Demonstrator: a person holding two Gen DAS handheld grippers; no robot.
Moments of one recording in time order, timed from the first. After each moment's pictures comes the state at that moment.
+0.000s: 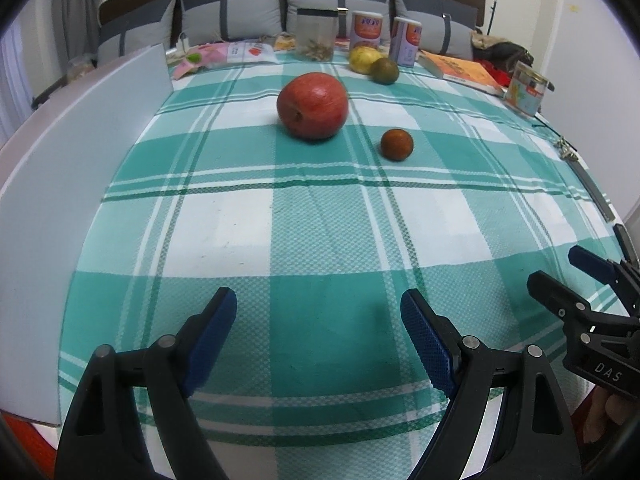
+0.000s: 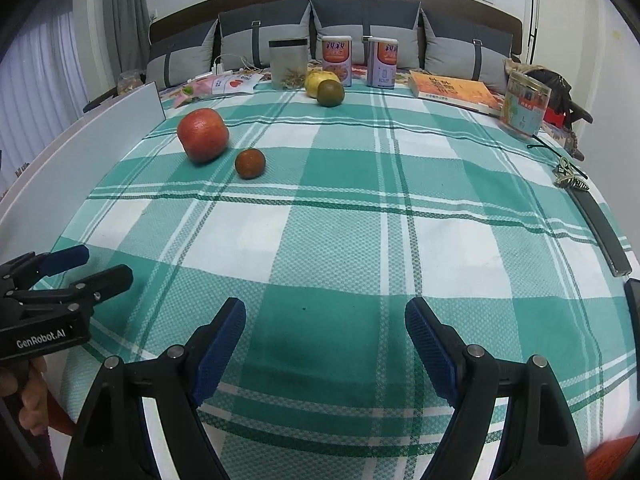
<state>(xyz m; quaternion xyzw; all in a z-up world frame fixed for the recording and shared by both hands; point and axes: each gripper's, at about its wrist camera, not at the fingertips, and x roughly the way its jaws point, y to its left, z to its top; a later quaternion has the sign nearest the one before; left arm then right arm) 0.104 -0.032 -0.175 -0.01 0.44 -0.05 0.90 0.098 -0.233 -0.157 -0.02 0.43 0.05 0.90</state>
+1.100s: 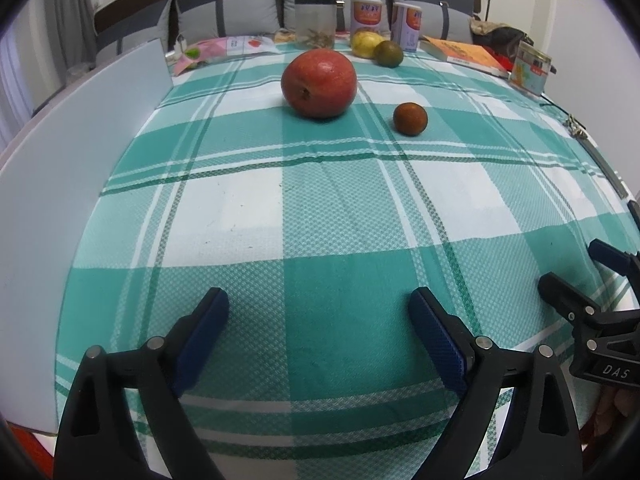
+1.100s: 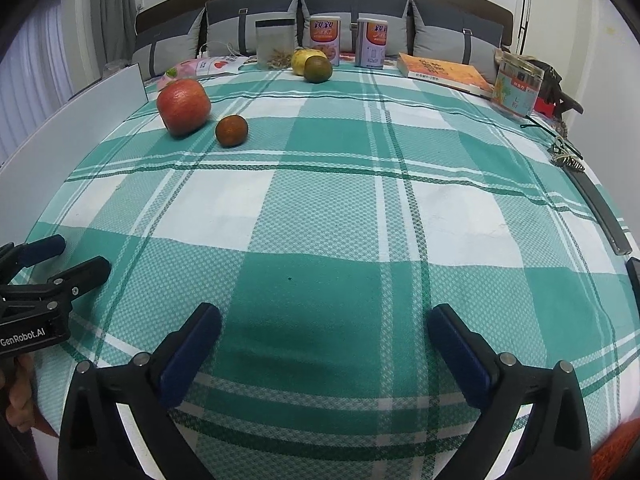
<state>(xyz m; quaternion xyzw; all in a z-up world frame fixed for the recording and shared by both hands) 0.105 -0.030 -0.196 0.03 0.44 -0.05 0.90 0.097 -0.229 -0.183 -0.02 0.44 0.03 0.90</state>
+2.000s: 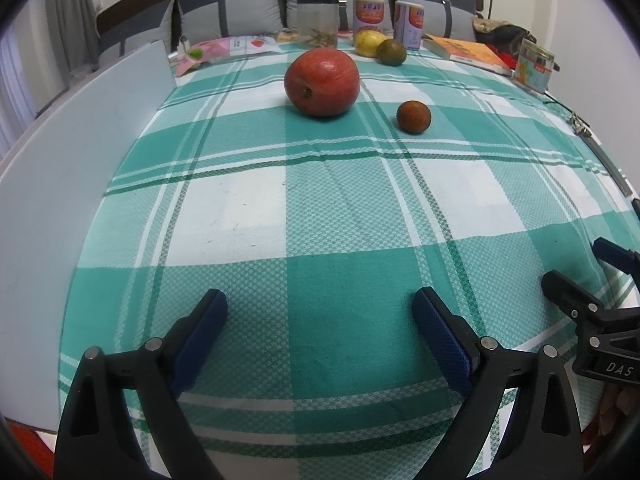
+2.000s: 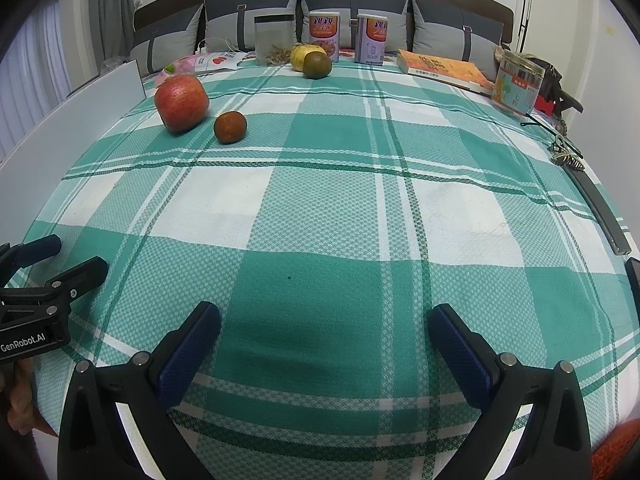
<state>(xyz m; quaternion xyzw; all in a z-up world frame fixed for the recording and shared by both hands) 0.104 -0.029 -0.197 0.03 0.44 -0.04 0.90 0.099 -0.228 -0.184 -0.03 0.45 0.02 0.89</state>
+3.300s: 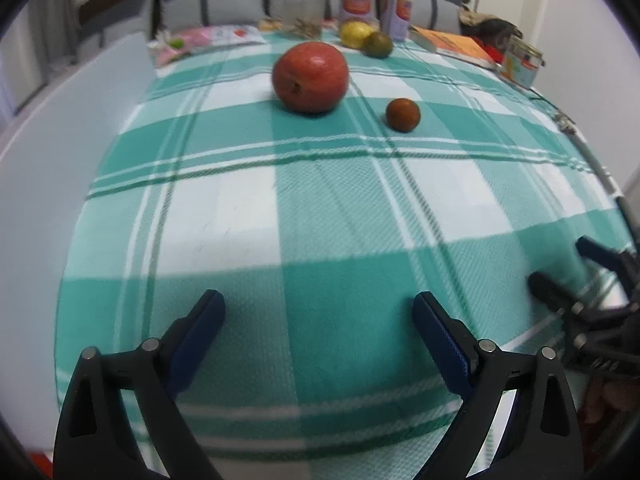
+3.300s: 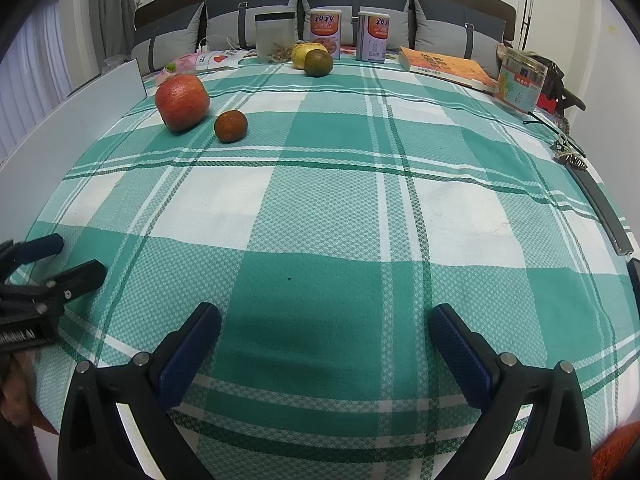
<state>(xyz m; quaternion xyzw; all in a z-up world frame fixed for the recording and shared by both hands) 0.125 -0.019 -0.188 0.01 0.47 -0.10 0.87 0.100 -0.230 -0.185 -0.02 0.45 0.03 0.89</state>
